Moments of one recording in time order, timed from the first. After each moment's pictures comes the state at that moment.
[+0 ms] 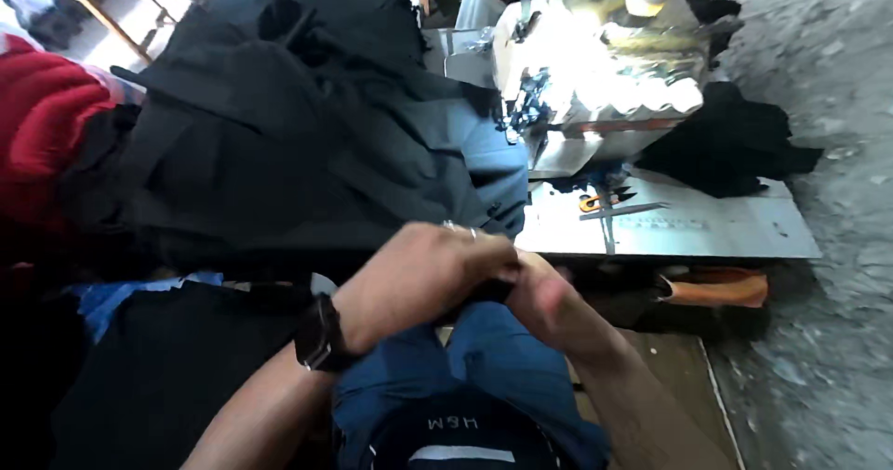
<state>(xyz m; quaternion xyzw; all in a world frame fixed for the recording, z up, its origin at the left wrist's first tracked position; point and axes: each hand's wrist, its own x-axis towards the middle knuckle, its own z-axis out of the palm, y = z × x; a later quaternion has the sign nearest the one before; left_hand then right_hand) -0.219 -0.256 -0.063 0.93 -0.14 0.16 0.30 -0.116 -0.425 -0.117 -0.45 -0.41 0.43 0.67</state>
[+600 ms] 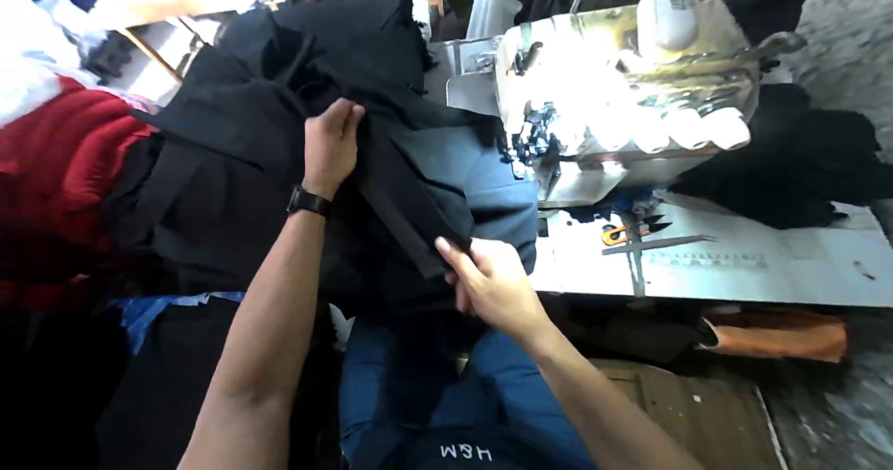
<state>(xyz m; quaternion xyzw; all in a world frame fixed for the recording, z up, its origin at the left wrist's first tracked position) -0.119 -0.050 -0.113 0.90 0.18 0.33 0.20 -0.090 -0.363 -0.123 -0.70 -0.31 0.34 0.55</state>
